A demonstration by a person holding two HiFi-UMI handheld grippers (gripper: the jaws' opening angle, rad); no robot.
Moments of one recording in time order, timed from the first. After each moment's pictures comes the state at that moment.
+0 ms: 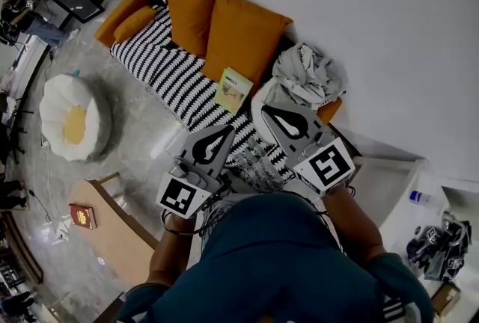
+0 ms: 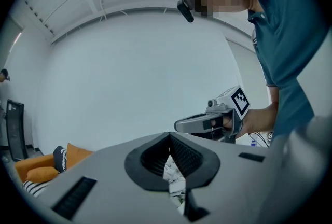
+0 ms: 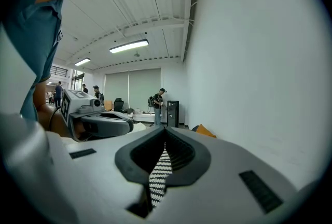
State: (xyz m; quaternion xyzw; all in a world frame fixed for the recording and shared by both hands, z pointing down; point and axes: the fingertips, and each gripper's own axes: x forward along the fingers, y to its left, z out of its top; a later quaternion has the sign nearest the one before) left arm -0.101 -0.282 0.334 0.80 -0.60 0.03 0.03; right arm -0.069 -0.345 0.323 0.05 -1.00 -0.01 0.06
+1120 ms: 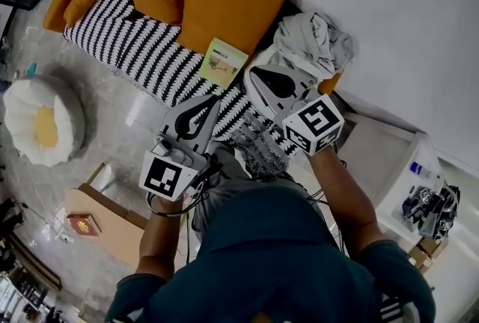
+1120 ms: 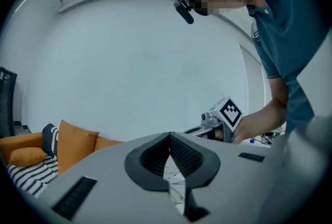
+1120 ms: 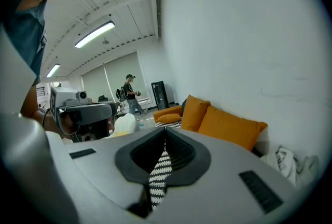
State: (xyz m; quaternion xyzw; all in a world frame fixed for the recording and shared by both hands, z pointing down) left arm -0.247 -0.367 0.441 0.82 -0.56 0.02 0.12; right arm -0.207 -0.444 0.487 0.11 -0.97 0.14 0.16
